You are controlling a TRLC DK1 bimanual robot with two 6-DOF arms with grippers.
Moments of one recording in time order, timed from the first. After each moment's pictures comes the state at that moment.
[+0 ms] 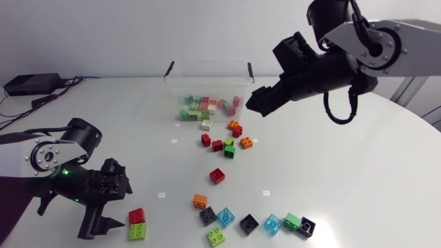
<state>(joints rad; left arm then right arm) -0.12 1.40 0.63 -0.68 0.25 1.40 0.39 1.51 1.24 -0.50 -0.22 -0.21</state>
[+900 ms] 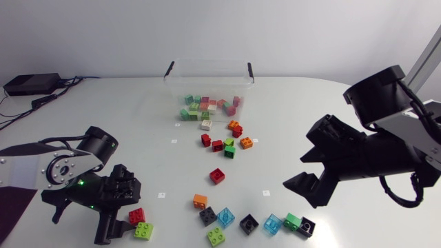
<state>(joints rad) -0.24 1.44 0.58 -0.56 0.22 1.22 0.38 1.10 0.78 -0.71 -0.20 -0.40</state>
